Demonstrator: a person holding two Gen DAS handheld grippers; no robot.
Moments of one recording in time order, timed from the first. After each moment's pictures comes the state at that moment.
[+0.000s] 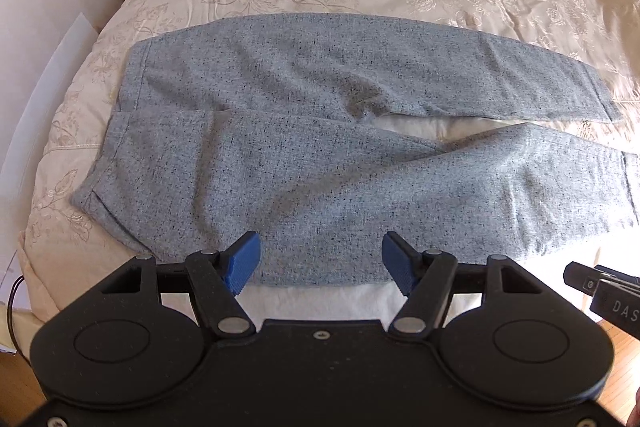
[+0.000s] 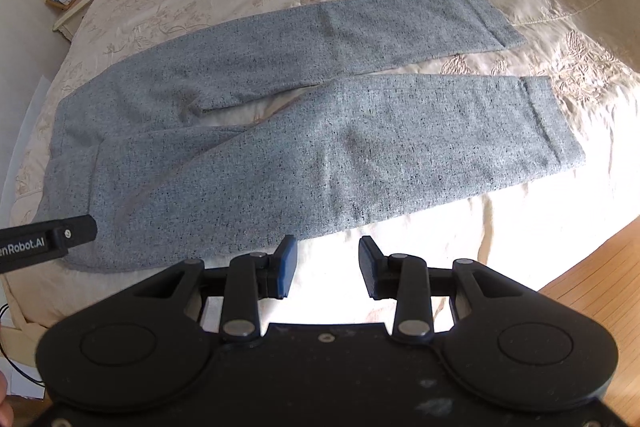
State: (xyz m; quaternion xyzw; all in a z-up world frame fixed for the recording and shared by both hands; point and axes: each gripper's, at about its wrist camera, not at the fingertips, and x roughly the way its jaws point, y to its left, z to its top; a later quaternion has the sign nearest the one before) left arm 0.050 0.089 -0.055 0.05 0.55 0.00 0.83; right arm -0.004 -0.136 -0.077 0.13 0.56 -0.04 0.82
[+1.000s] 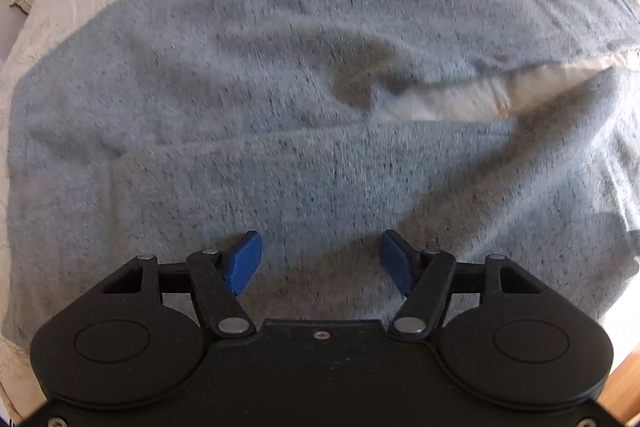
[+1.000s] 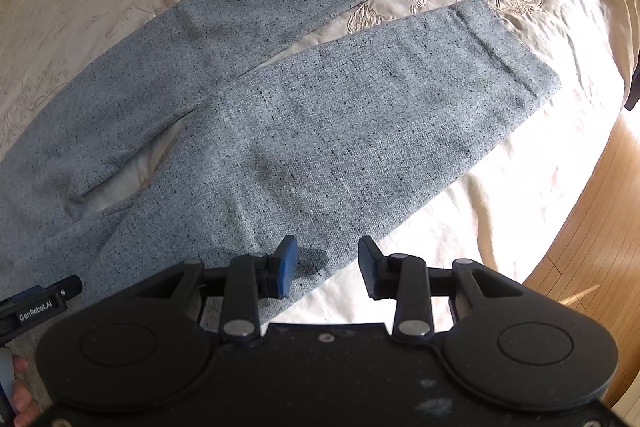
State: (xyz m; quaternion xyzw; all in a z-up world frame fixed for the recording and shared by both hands) left arm 0.157 0.094 -0.191 0.14 0.61 -0.09 0.77; right arm 0.051 -0.166 -0.148 0.23 0.57 -0.23 0.76
